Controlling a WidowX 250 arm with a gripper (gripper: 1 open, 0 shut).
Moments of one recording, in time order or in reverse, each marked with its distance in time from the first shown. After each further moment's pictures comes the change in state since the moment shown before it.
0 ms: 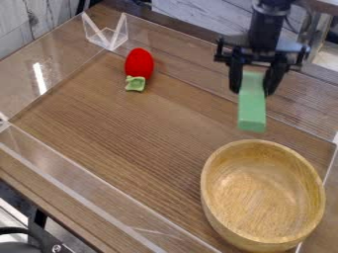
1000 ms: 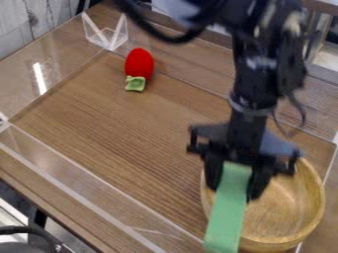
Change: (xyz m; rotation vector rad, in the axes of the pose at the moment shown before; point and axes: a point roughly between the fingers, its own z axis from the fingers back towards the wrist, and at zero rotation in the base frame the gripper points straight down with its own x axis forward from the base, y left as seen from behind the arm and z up) arm -0.143 -0.001 -0.041 -0.034 0.079 -0.208
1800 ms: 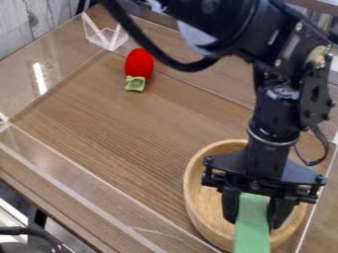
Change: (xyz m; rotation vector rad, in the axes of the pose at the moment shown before) arm -0.008 -0.017 -0.006 -0.036 0.025 0.137
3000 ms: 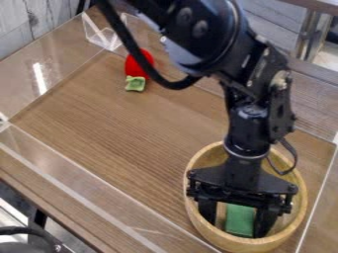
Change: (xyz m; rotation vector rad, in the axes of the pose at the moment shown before) arm 0.011 0.023 -0.029 -0.018 0.044 0.041
